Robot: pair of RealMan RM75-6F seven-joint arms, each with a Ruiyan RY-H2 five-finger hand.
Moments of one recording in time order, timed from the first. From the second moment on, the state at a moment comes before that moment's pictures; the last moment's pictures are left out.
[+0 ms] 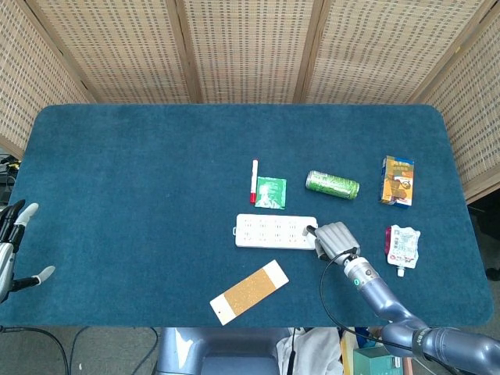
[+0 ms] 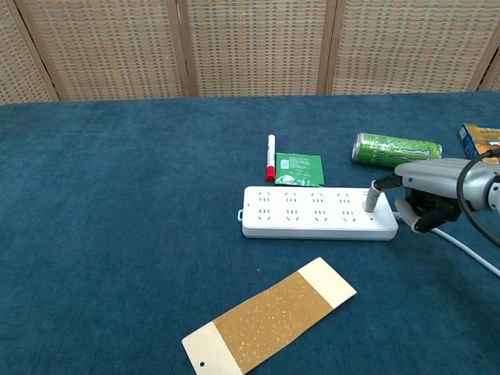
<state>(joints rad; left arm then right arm) -0.09 -0.93 -0.07 -1.95 1.45 1.50 0.16 0.67 -1.43 0.06 -1.52 -1.06 0.82 -0.36</state>
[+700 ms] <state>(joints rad) -0.07 -0.91 -0.05 -1.94 1.48 1.52 0.11 0.54 -1.25 0.14 -1.76 -1.34 1.22 -0.16</state>
